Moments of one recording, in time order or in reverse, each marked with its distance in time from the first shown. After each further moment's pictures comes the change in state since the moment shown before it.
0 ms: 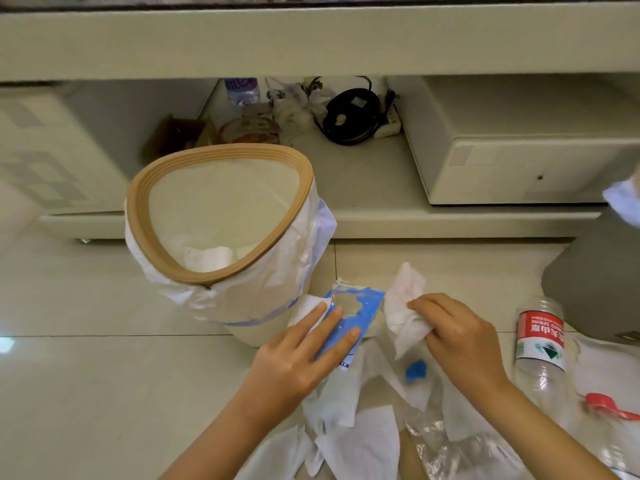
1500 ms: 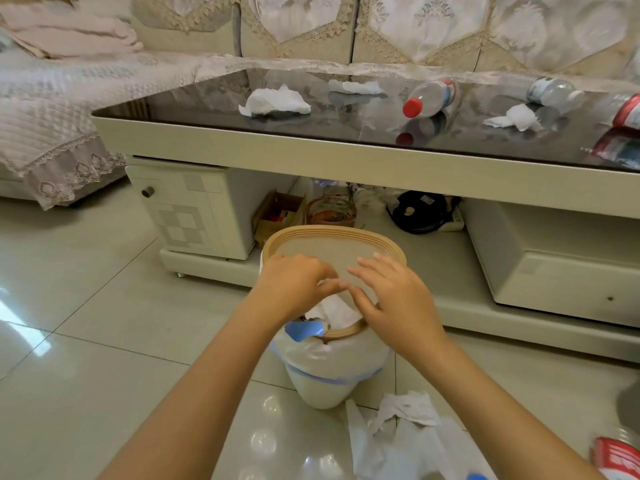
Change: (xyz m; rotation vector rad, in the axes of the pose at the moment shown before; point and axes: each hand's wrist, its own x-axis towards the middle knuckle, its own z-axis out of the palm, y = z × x) left_hand 0.080 -0.156 -0.124 0.021 -0.496 -0.579; right_hand 0.167 -0.183 -0.010 0.064 -0.091 -0.244
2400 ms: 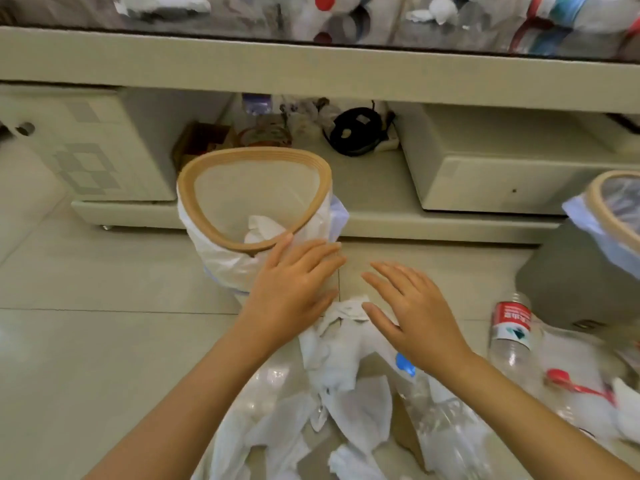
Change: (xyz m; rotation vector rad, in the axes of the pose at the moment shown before) left_hand -0.074 0.092 0.081 -0.092 0.429 0.421; right_hand -0.168 0.051 -0.023 -0.134 -0.124 0.097
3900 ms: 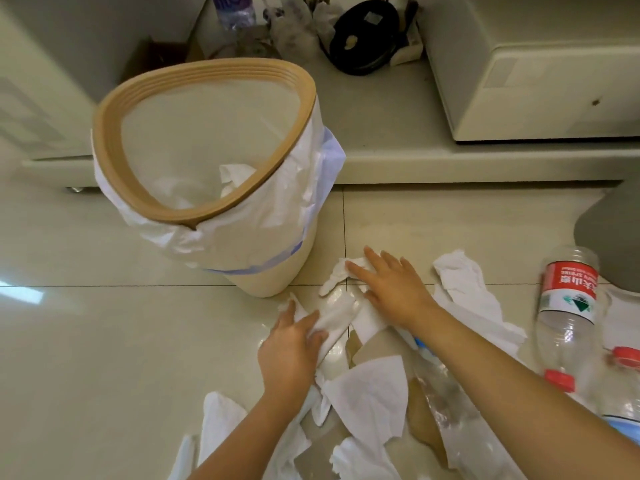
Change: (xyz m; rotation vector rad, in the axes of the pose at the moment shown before) left_hand -0.104 0.042 0.146 -0.225 -0.530 -0.941; right_hand 0.009 0.063 0.163 -0.031 -0.589 0.079
